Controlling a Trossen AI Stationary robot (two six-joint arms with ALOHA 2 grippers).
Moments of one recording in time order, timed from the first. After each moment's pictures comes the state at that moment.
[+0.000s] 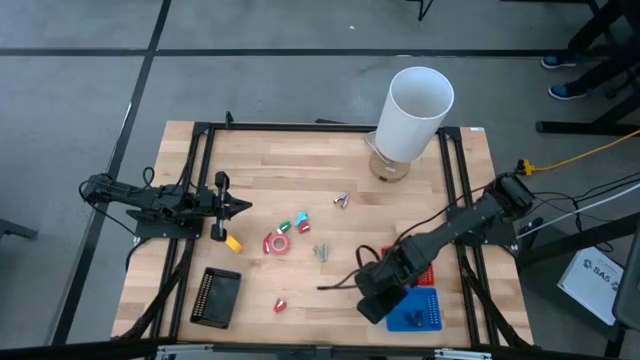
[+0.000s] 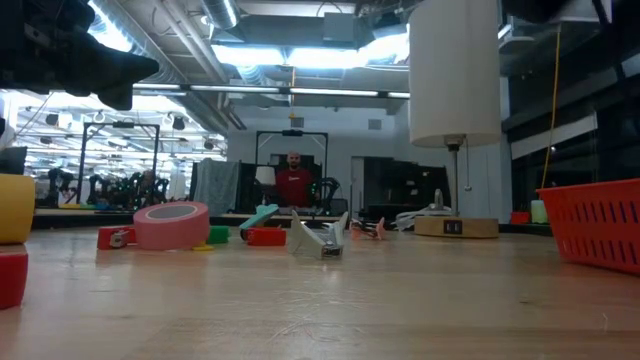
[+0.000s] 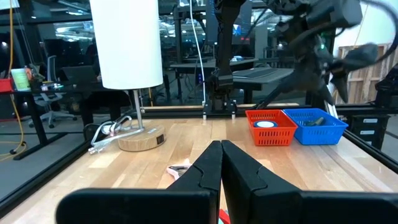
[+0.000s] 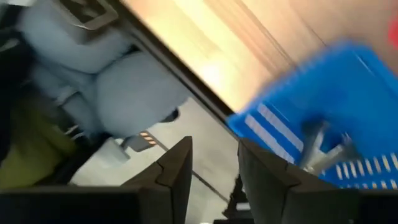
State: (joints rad) left arm -0.23 0.01 0.01 0.08 -0.32 0.05; right arm 0.55 1.75 1.34 -0.76 -0.46 1.44
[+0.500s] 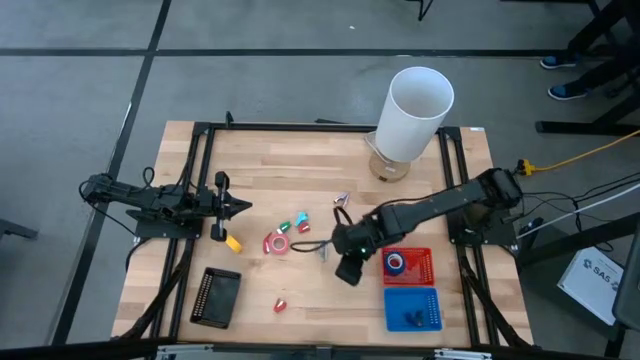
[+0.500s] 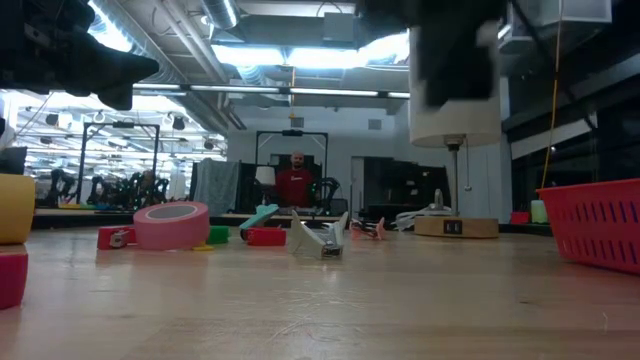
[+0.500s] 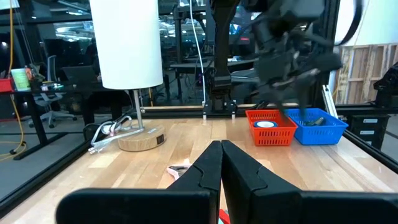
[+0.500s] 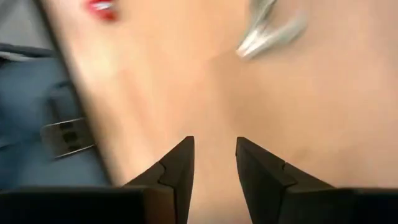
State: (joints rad) left arm -0.23 0.01 0.01 0.08 -0.32 0.05; right arm 0.31 1.79 1.40 -0.76 -0.13 0.77
